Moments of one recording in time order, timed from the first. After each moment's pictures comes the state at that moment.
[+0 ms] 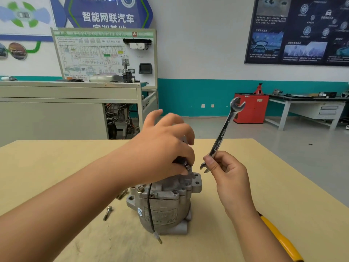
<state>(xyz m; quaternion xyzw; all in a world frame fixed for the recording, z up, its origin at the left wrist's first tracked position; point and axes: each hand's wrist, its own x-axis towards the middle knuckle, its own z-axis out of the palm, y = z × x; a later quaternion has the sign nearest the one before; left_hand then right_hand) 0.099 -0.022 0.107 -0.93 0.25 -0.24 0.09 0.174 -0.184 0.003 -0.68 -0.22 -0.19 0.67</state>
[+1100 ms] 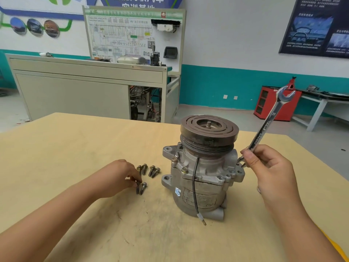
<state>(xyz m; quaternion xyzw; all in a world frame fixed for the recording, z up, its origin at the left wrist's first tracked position) 0.087 0.151 -0.038 -1.00 0.03 -0.03 -0.06 0.173 -0.176 -0.005 -0.69 -0.26 -0.19 0.65</state>
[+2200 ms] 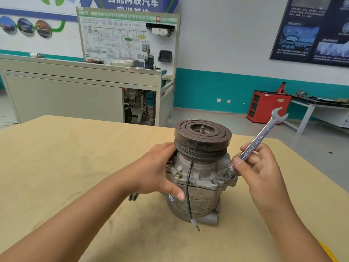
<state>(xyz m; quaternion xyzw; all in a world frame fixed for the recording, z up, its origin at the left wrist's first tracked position) 0.103 0.064 0.016 -0.94 0.15 -0.11 -0.28 0.159 -0.171 0.005 -0.68 -0.29 -0.13 0.67</state>
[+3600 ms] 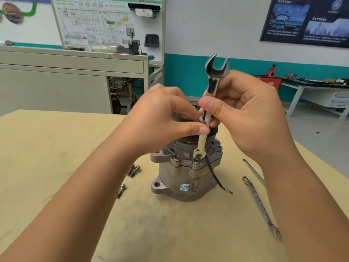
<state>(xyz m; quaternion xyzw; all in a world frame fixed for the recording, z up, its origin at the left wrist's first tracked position) 0.103 0.011 0.091 -0.90 0.16 -0.27 -0.29 0.154 -0.144 0.087 -0.69 -0.43 -0.21 0.54</state>
